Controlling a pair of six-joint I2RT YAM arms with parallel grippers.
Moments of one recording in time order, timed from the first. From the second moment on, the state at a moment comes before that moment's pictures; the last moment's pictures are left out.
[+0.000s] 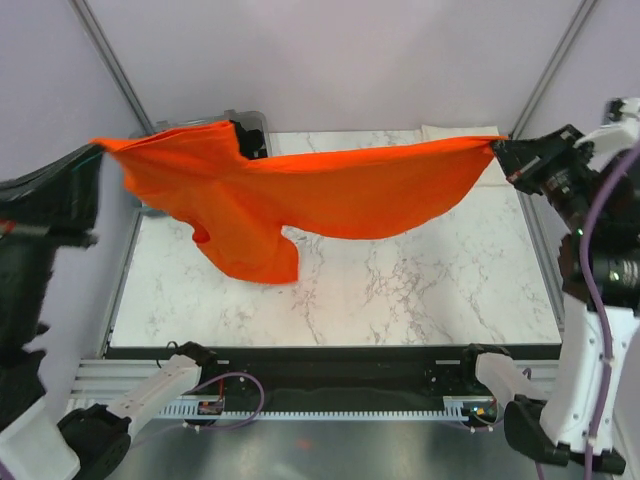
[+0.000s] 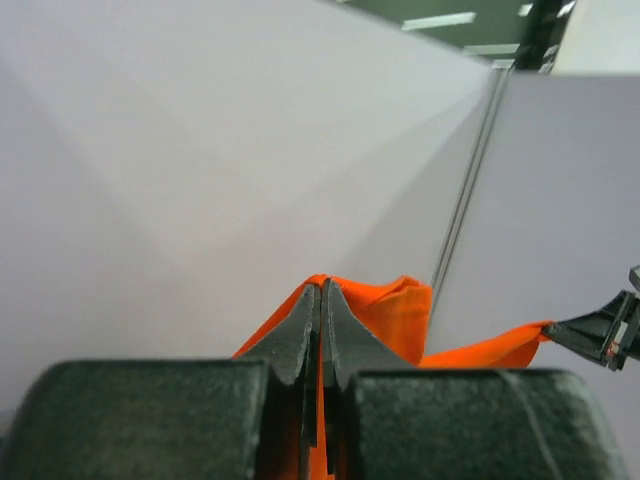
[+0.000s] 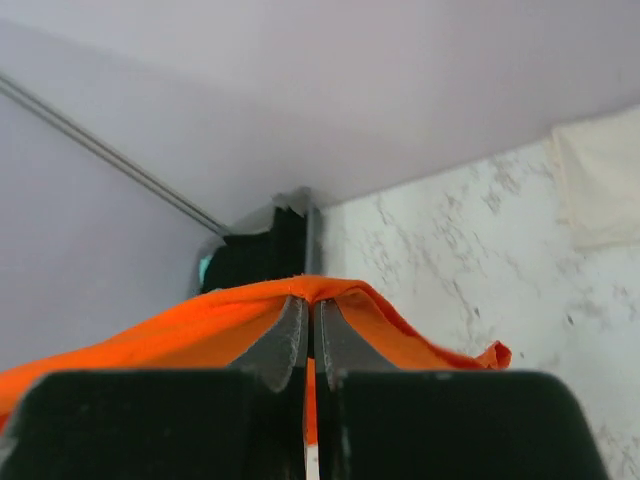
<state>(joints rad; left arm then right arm) -0.42 0.88 1.96 -0.58 -0.05 -0.21 -0.15 1.03 1.64 -0.71 -0.38 0.64</state>
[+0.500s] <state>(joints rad) -0.43 0.77 2.17 -0.46 -0.03 -0.18 -0.14 0.79 1.87 -0.68 -0.37 0.76</state>
